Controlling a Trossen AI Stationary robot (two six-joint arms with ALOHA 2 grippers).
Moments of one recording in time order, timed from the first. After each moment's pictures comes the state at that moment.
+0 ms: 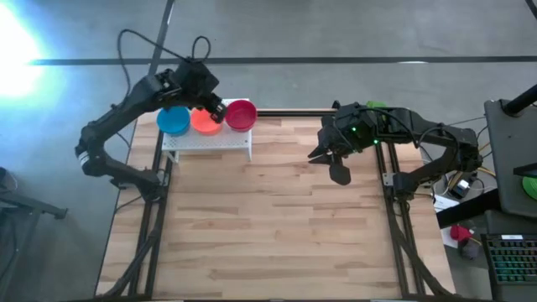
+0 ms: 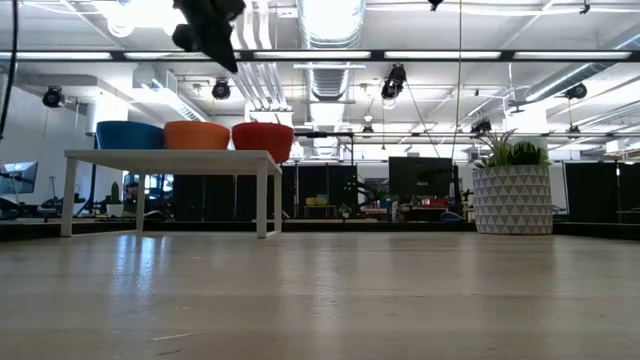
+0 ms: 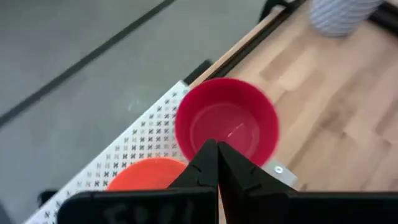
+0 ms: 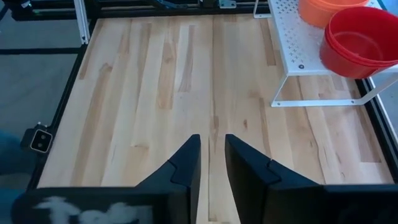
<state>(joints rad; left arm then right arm) 0.63 1.33 1.61 -1.05 -0.12 -0.11 -0.08 1.34 1.60 -0.99 -0.16 0.00</state>
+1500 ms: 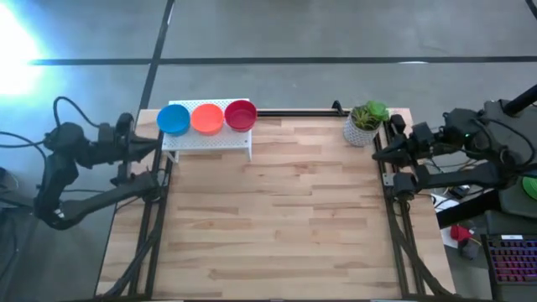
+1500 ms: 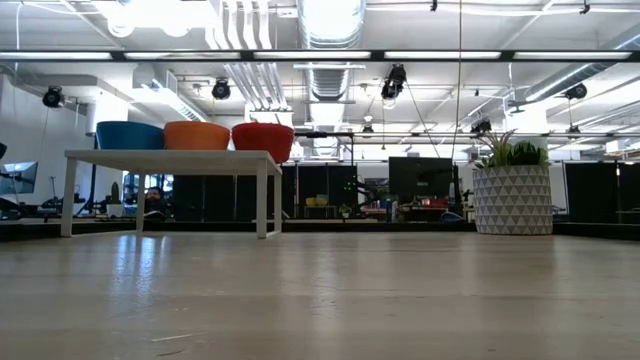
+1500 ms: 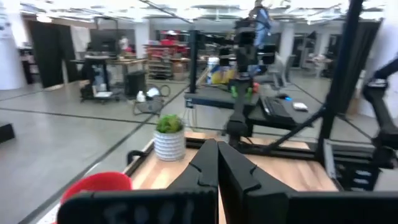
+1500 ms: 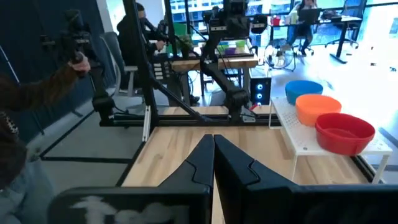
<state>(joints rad) 0.54 0.34 1.00 -0.68 0.36 -0.02 -0.08 0.60 1.15 -0.67 -0.26 0.10</state>
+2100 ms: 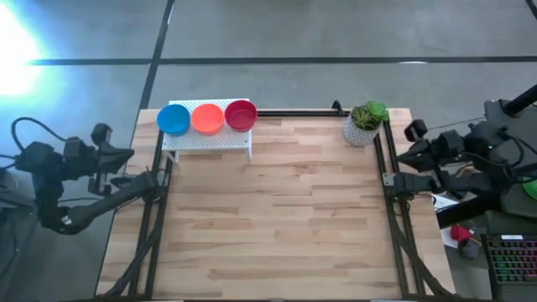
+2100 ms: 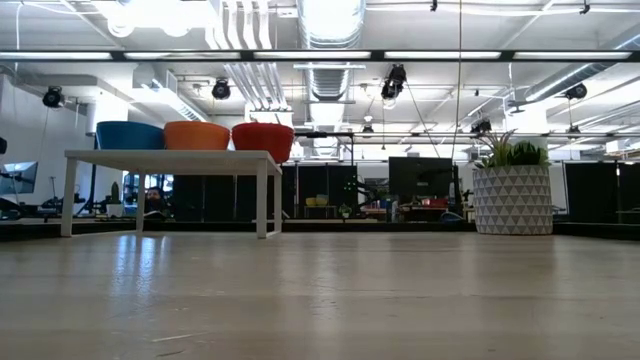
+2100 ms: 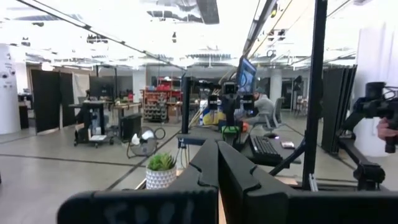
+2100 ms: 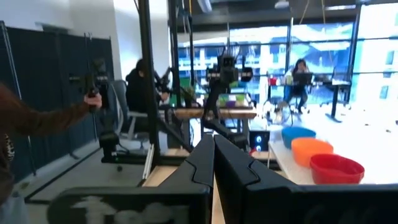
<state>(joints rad) 0.54 0.11 0.99 -0.69 0.38 -0.09 -0.08 0.27 0.91 -0.52 -0.26 0.11</state>
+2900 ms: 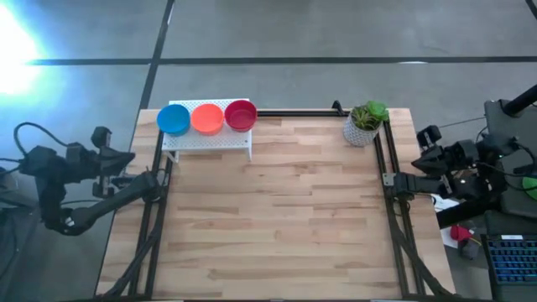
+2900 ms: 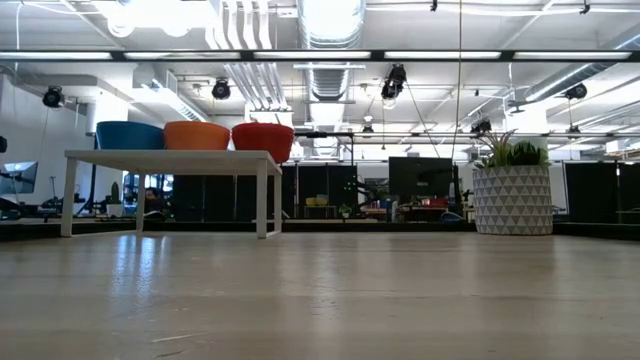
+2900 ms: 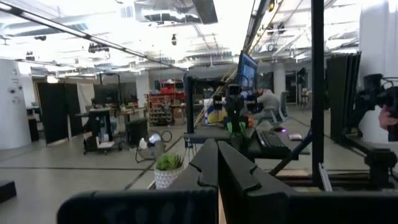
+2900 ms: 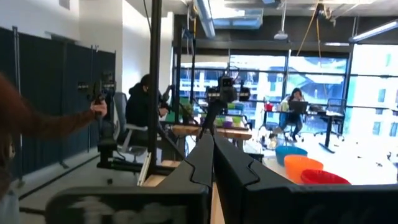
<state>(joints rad) 0.54 0.01 0.95 -0.70 0.38 -0.02 -0.08 0.02 0.82 -0.57 -0.27 0.04</state>
